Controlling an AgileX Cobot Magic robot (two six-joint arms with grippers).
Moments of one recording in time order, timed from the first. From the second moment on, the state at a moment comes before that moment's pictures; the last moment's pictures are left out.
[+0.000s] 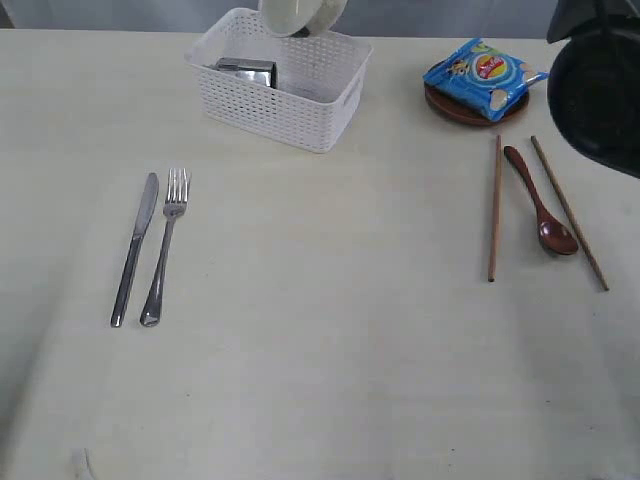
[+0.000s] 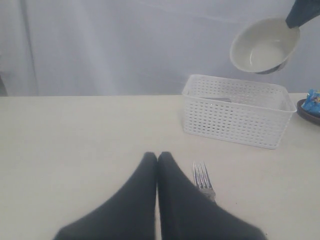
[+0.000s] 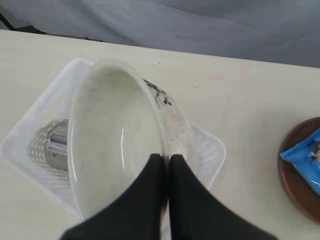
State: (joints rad) left arm -0.16 0.00 0.00 -0.03 0.22 -0.04; right arm 0.55 2.34 -2.54 -0.22 1.22 0.41
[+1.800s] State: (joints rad) left arm -0.16 0.00 0.00 -0.03 0.22 -0.04; right arm 0.58 1.71 -1.02 0.86 0.67 -0.58
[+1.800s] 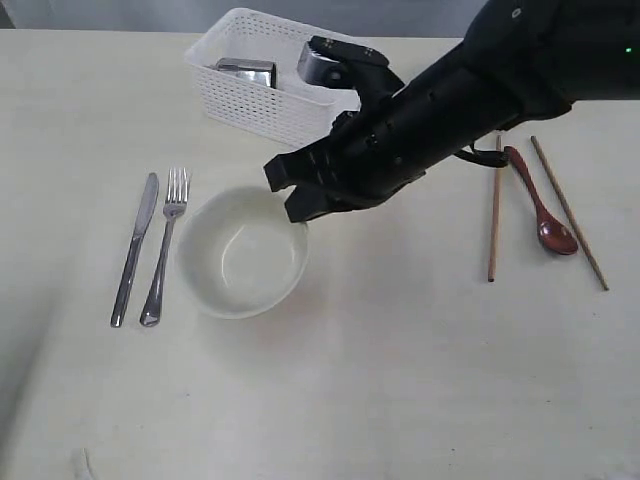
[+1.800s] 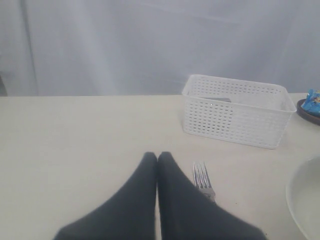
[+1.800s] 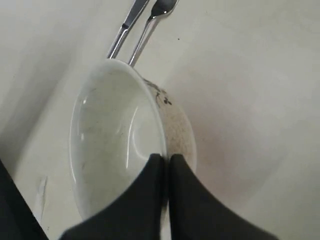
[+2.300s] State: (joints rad) left arm -0.16 0.00 0.00 -0.03 0.22 -0.04; right arm 0.43 1.88 -1.02 1.11 0.87 -0.86
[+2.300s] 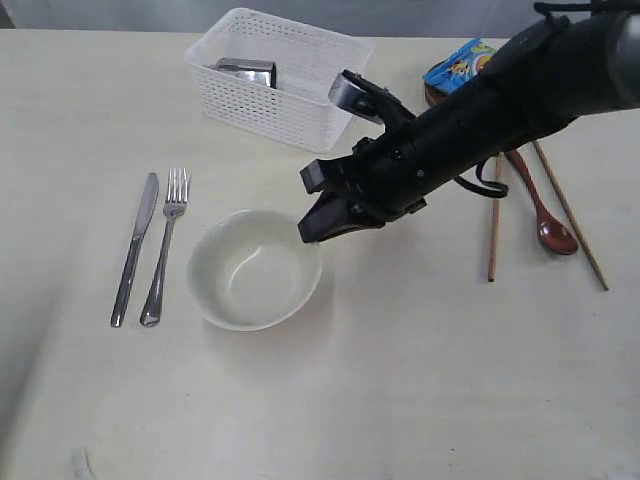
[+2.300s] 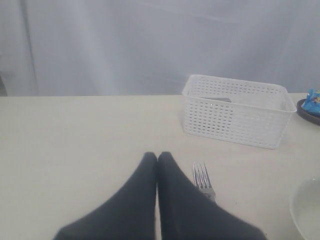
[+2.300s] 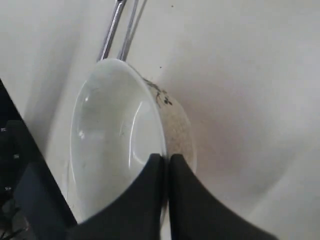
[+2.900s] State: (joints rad) left arm -0.16 0.00 0.00 -0.03 0.22 -0.04; right arm 0.43 1.94 -1.02 1.12 0.81 -0.87
